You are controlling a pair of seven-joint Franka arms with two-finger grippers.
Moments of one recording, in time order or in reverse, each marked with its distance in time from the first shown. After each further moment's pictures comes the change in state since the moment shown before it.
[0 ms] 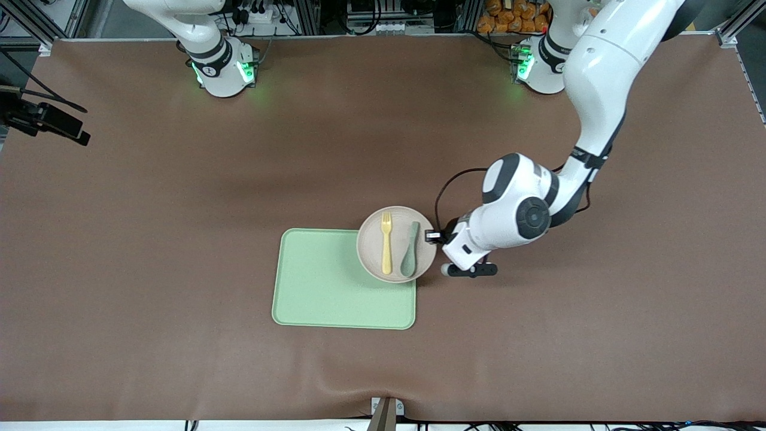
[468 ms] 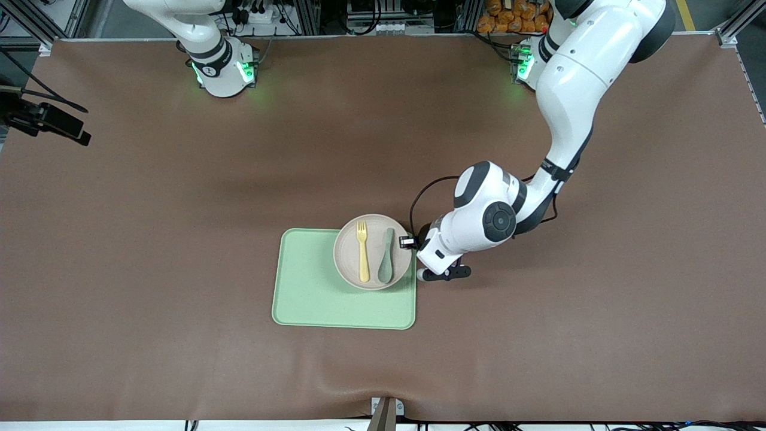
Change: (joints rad) left arm -0.071 0.112 0.012 0.077 0.000 0.117 -0.077; right arm 0.002 0.001 0.002 0.000 0.000 0.000 0.000
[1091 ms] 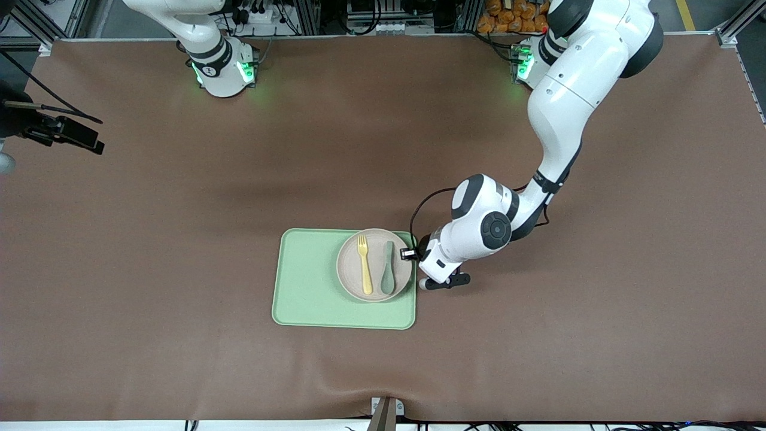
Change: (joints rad) left arm -0.010 0.080 0.015 0.031 0.000 0.075 0.000; right arm 0.009 0.041 0.009 0.000 -0.001 0.005 -0.001
